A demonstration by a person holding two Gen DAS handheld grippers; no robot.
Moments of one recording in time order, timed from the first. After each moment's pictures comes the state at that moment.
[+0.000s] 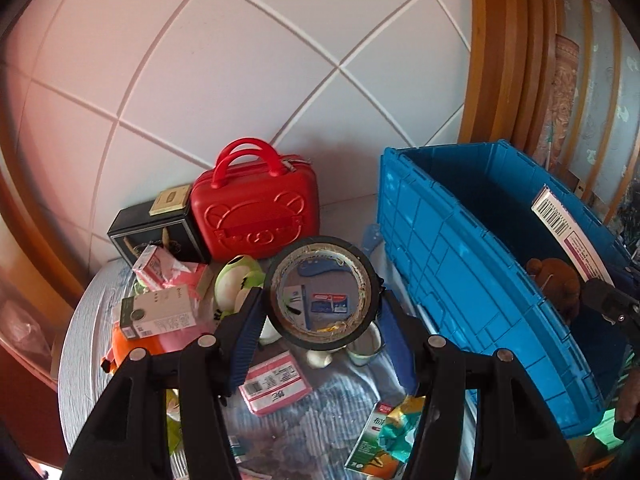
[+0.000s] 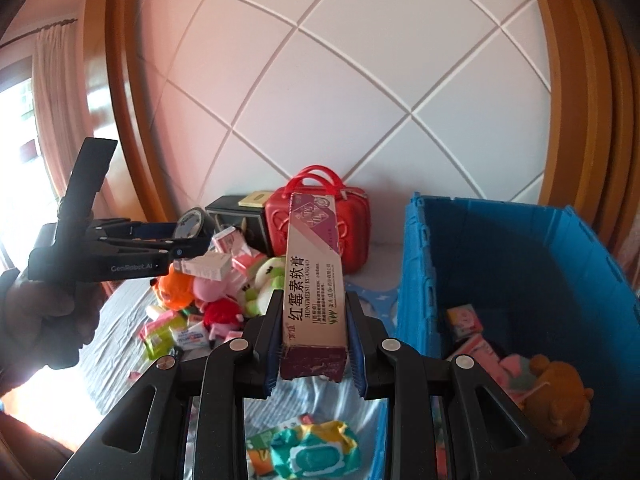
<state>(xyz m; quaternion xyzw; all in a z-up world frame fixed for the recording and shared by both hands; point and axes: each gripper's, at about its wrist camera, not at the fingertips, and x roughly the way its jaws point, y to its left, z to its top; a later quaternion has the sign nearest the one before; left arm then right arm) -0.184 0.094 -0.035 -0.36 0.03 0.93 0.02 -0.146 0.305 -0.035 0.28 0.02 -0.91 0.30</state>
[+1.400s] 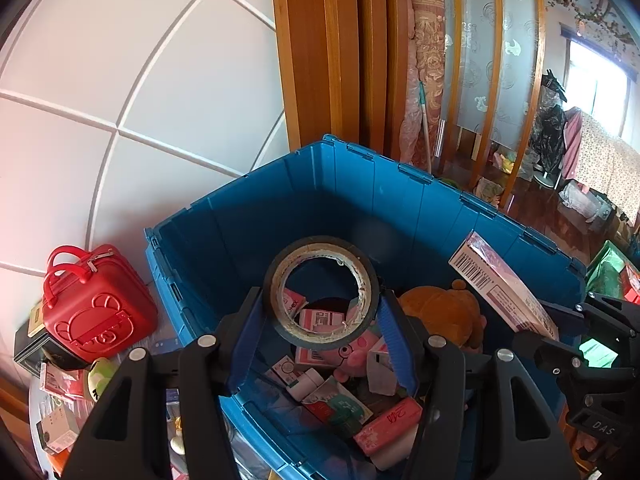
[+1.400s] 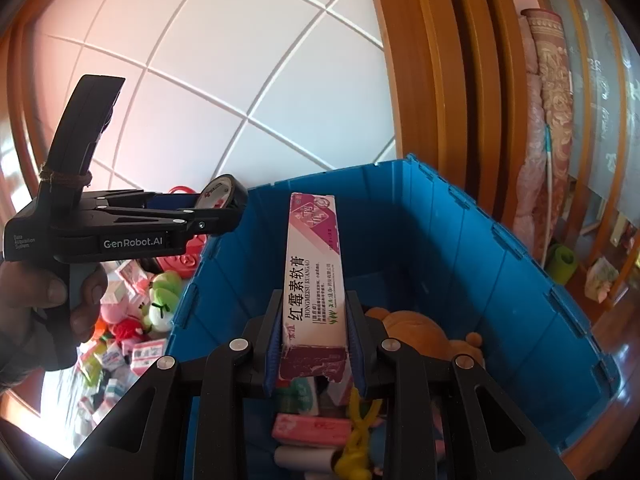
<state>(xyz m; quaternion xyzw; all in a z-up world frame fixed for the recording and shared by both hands) -0.263 0.365 -0.020 -0.35 0.11 0.90 0.21 -0.159 0.511 -0.051 0.30 -0.05 -0.94 0.13</state>
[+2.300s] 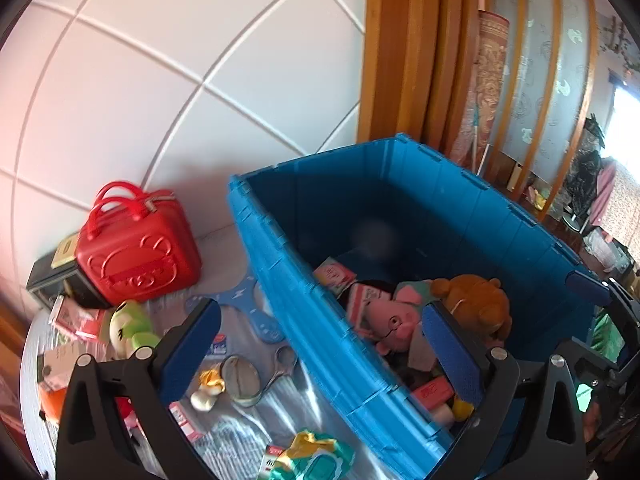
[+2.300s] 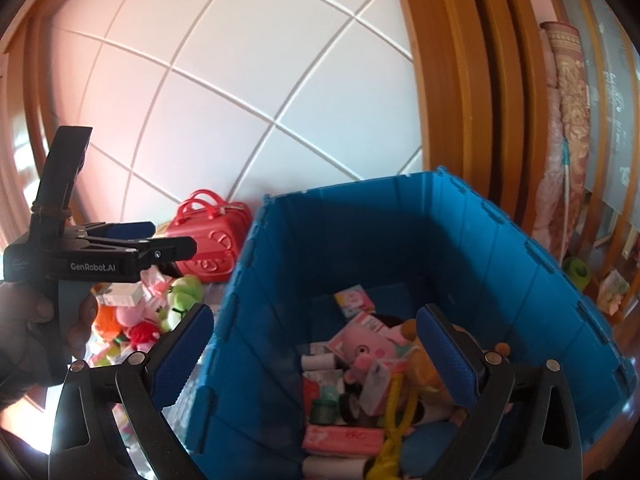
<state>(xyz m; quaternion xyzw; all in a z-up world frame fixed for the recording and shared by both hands) -0.232 0.244 -0.035 -0.37 0.04 0.92 0.13 -0.152 0.458 -0.043 0.28 -0.04 -0.94 0.17</state>
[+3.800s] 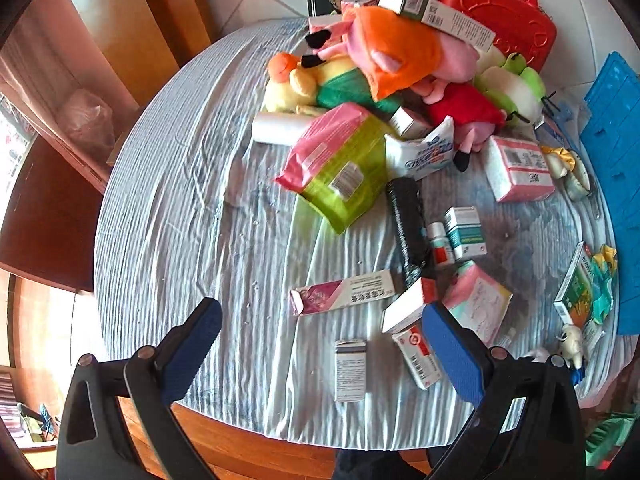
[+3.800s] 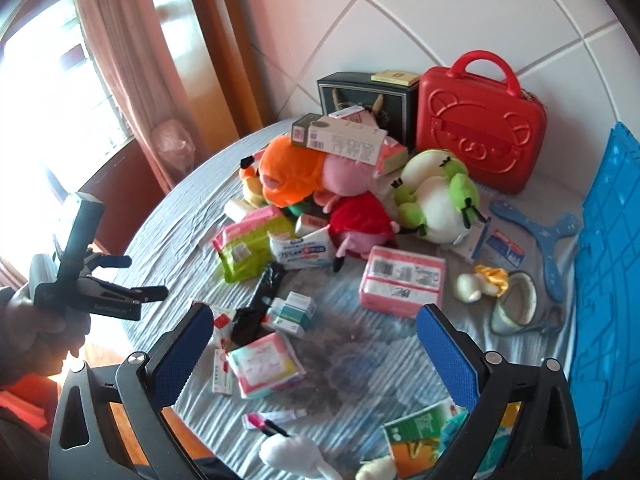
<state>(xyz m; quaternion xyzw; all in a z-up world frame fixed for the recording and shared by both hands) 0.013 -0.222 -0.268 -0.57 -0.10 0.79 -0.19 -0.089 0.034 -0.179 0.42 0.11 -0.80 0.42</state>
